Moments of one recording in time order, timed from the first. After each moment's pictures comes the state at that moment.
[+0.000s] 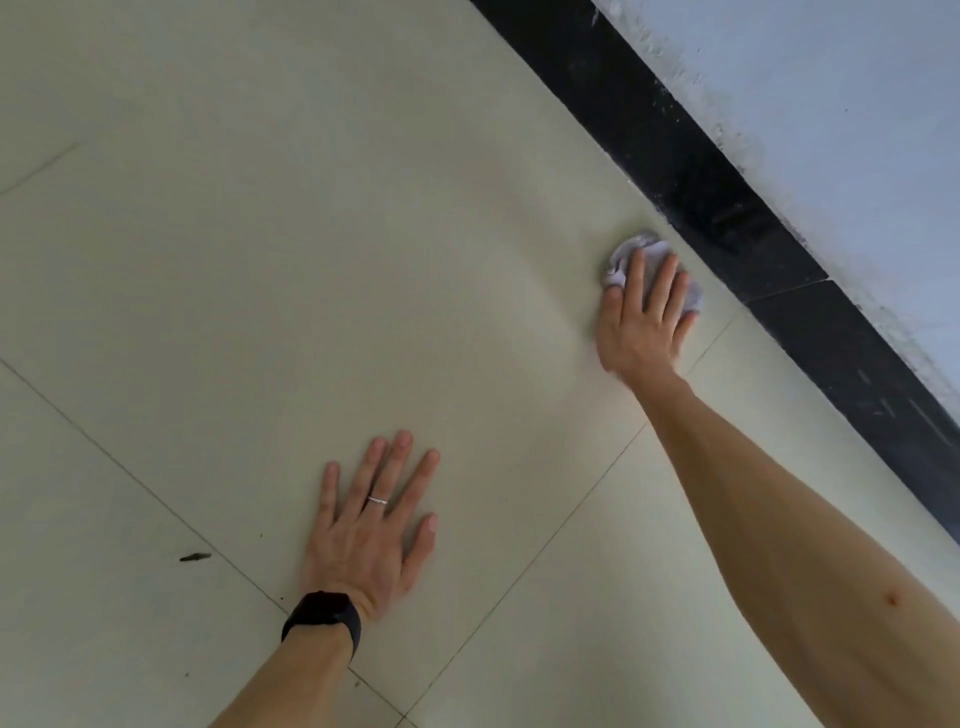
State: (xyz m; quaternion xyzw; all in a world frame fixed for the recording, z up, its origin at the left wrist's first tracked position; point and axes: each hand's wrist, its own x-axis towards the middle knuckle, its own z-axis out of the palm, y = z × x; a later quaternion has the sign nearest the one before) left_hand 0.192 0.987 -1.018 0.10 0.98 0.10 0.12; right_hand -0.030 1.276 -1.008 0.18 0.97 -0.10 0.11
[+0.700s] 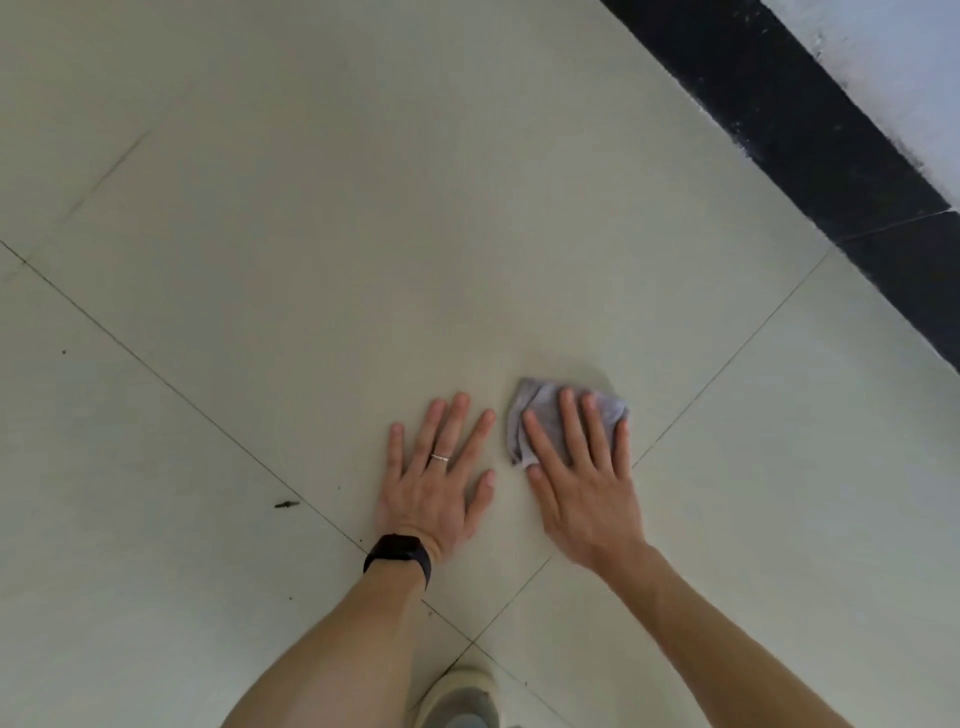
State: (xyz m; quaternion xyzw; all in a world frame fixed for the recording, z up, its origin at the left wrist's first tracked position) left_hand 0.192 0.987 -1.016 0.10 0.98 0.10 0.15; right_hand 0.190 1.197 -1.004 -0.13 0.98 -0.07 0.16
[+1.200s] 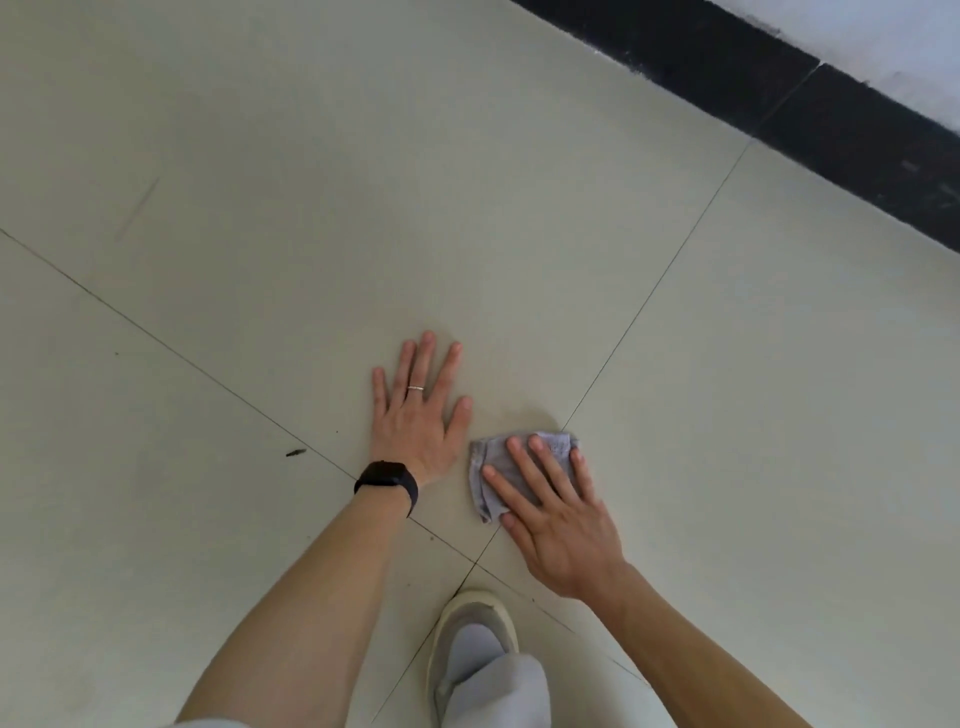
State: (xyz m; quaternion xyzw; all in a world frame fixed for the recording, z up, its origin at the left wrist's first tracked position) left_hand 0.189 0.994 -0.991 0.08 0.97 0.06 0.24; right_hand 0.319 1.192 -0.997 -0.18 0.96 -0.11 0.19
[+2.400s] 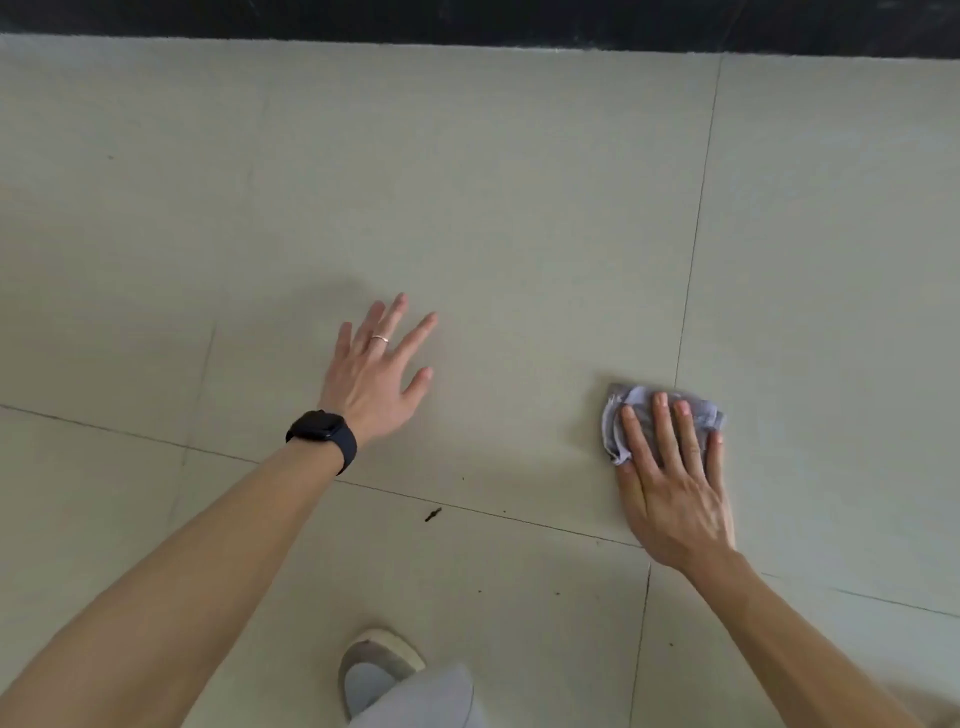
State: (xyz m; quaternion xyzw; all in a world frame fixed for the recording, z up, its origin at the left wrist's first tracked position) left_hand 0.024 0.851 -0.951 0.36 0.91 -0.06 0.19; right_hand 0.321 1.090 -1.006 0.24 0.95 -0.14 0.15
